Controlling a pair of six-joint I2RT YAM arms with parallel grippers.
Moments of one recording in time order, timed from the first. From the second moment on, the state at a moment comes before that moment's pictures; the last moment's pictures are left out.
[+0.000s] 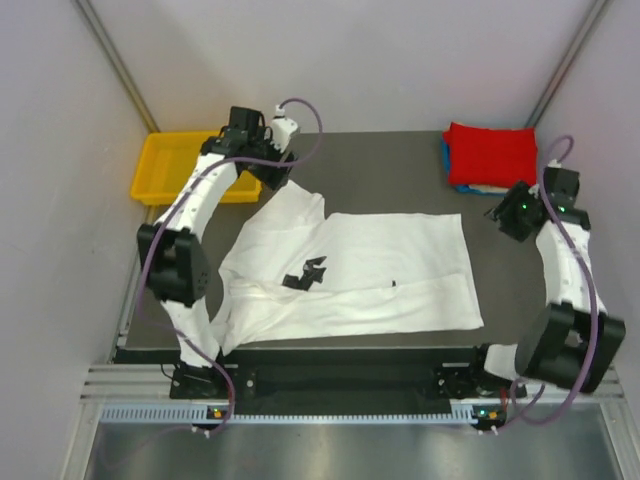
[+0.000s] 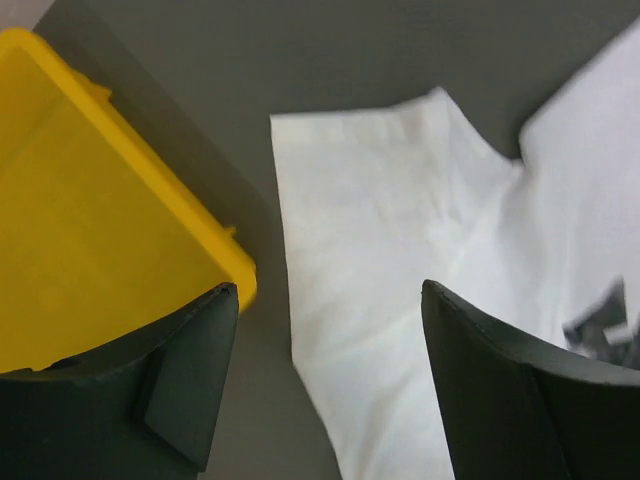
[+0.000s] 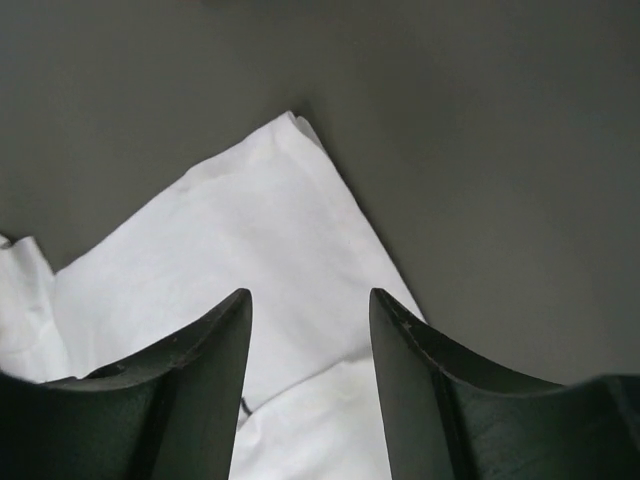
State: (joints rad) left arm -0.23 1.80 1.73 -0.76 0.24 0.49; right arm -0.33 1.21 1.05 -0.65 -0.21 0.46
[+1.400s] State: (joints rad) left arm -0.22 2.45 2.09 -0.54 0.31 0.13; right arm -0.13 2.05 1.45 -0.50 -0.19 0.31
